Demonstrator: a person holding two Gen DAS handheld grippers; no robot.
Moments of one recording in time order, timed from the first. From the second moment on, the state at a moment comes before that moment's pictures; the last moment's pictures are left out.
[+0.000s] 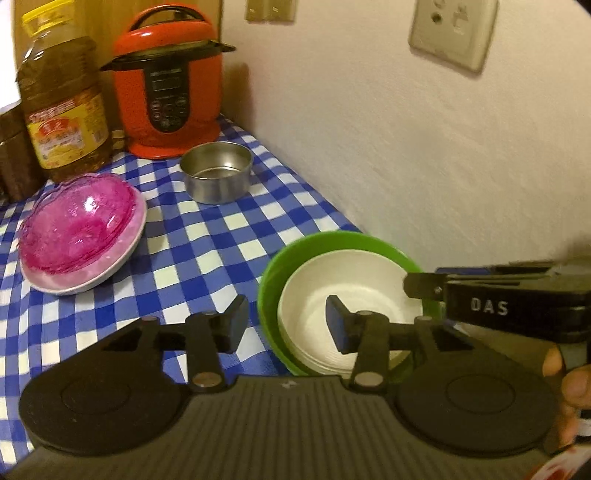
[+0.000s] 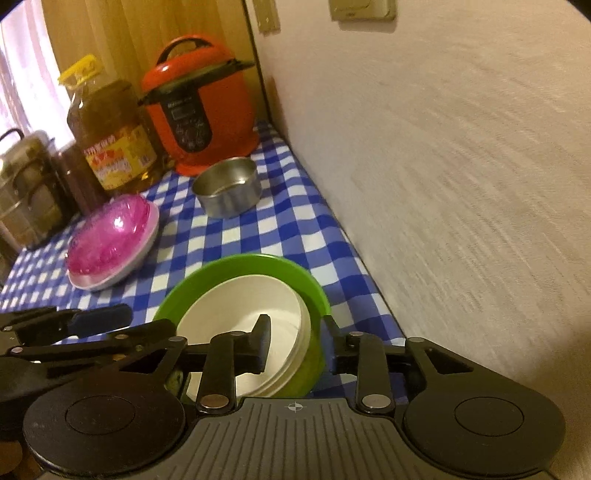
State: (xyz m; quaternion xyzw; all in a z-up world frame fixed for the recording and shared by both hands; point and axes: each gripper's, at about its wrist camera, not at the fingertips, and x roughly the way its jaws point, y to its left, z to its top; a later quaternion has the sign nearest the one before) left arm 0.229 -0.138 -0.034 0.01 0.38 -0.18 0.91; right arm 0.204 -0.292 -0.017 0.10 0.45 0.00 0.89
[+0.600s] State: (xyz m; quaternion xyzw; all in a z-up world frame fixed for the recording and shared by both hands) left arm 0.214 -0.102 -0.043 -0.08 0.41 -0.15 0.90; right arm 0.175 -0.311 -0.033 0.16 0.44 0.00 0.89
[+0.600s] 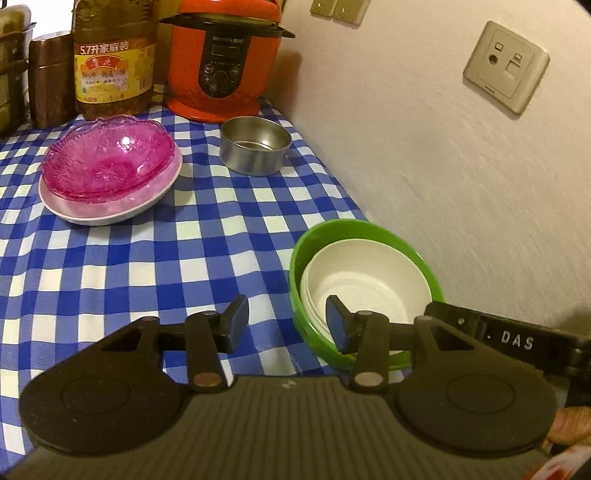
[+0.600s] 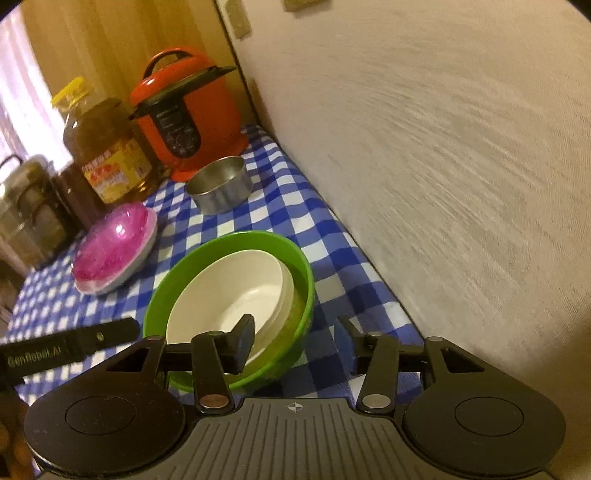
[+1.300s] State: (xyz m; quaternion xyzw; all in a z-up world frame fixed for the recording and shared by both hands) left arm 0.208 -0.106 -0.043 -0.09 0.41 -0.15 0.89; right arm 0.168 -0.305 -0.026 0.15 0.43 -0.01 0.89
